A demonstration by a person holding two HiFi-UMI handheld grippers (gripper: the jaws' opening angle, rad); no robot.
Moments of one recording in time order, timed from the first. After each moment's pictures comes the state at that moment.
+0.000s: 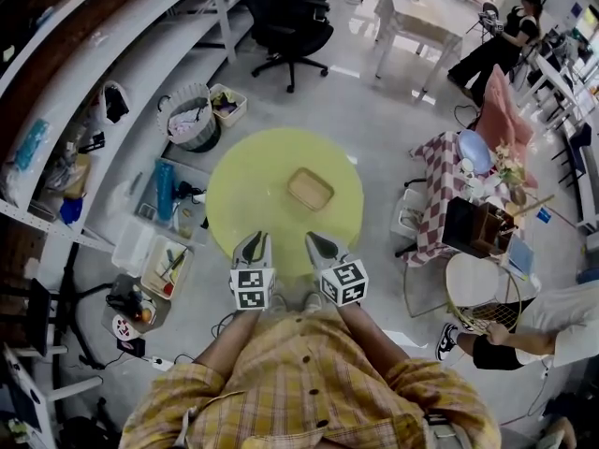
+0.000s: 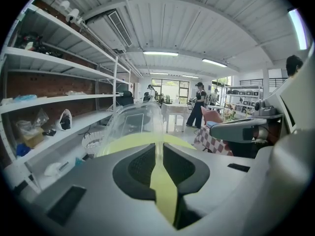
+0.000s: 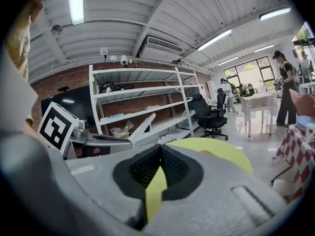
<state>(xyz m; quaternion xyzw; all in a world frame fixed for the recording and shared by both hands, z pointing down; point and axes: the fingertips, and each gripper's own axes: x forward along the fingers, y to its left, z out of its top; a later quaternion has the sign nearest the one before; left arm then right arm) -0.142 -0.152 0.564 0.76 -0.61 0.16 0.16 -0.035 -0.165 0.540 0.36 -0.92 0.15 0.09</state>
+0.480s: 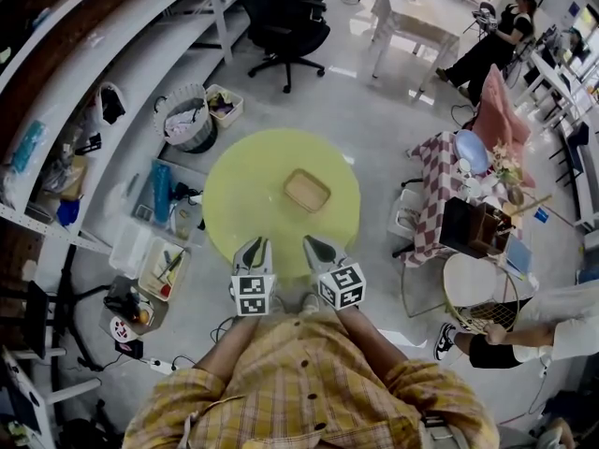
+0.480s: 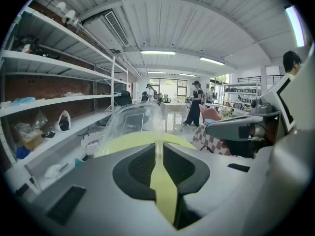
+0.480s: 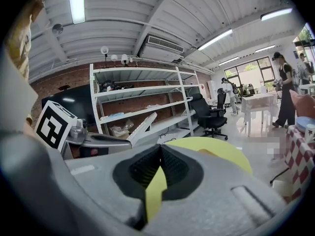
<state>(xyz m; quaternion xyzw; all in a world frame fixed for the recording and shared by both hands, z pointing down) -0.132 -0.145 0.568 0.77 -0.60 0.17 0.16 -0.033 -0.162 0.544 0.36 -0.92 0.15 0.09</state>
